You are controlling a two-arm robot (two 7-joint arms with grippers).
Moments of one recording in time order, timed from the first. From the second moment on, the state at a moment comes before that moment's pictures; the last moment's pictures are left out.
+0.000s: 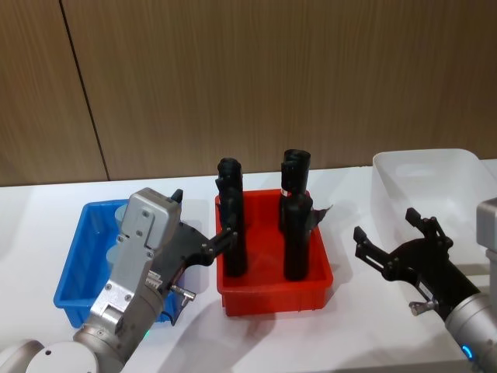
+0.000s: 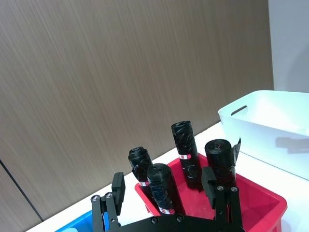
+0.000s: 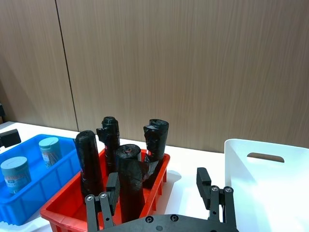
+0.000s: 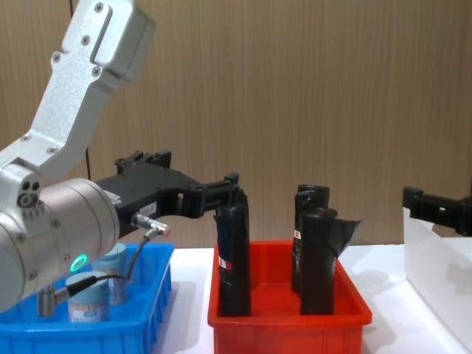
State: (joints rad) left arm -0.24 0.38 0.45 -1.63 -0.20 0.01 -0.01; right arm -0.01 0.34 -0.23 -1.77 0.29 0.03 0.07
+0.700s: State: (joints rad) left arm -0.24 0.38 0.45 -1.63 -0.20 0.01 -0.01; right arm -0.01 0.34 -0.23 -1.77 0.29 0.03 0.07
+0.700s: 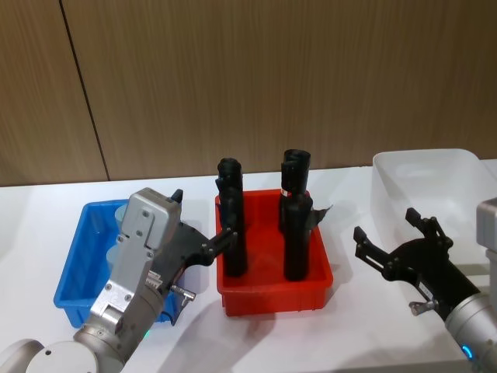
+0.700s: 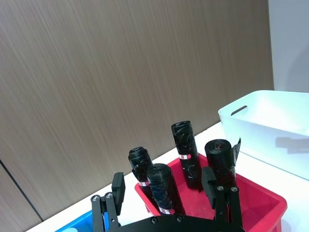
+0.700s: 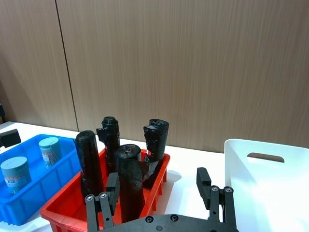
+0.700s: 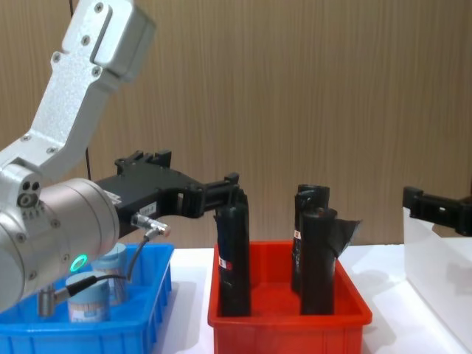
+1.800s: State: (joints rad) left arm -0.22 0.39 0.44 -1.63 -0.23 0.04 0.03; right arm -0.01 0.34 -0.23 -1.77 0.29 0.03 0.07
